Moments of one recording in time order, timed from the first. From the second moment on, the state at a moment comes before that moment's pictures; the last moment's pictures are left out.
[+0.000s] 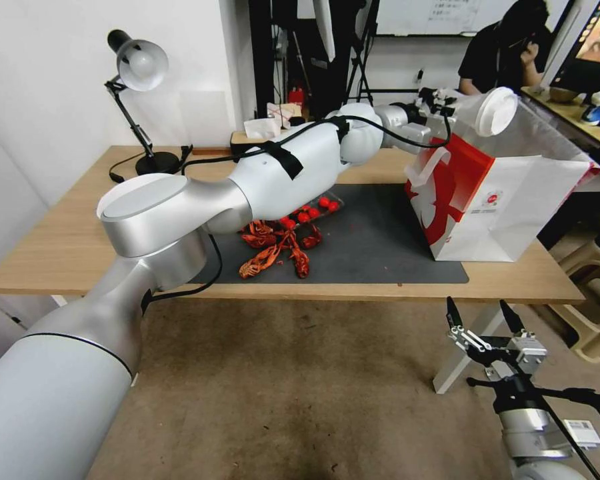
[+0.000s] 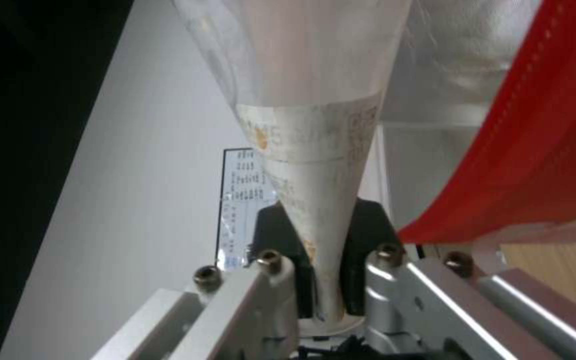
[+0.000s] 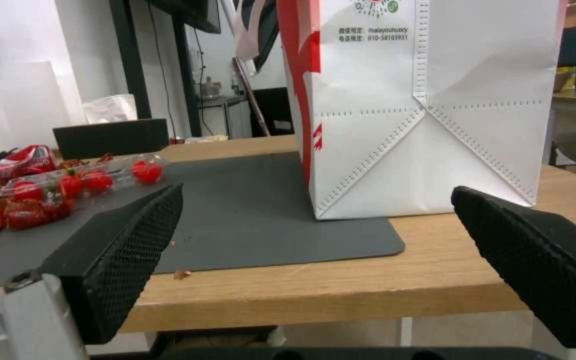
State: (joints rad) left arm -0.36 -1.61 0.83 -0.84 0.24 -0.08 0.09; right arm -1.80 1.15 0.65 2.07 0.48 0.38 0.07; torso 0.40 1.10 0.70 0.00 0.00
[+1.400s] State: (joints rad) left arm -0.28 -1.61 0.81 -0.91 -0.25 0.20 -0.17; right arm -1.79 1.15 0.63 2.06 0.49 0.37 0.07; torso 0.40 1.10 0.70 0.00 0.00
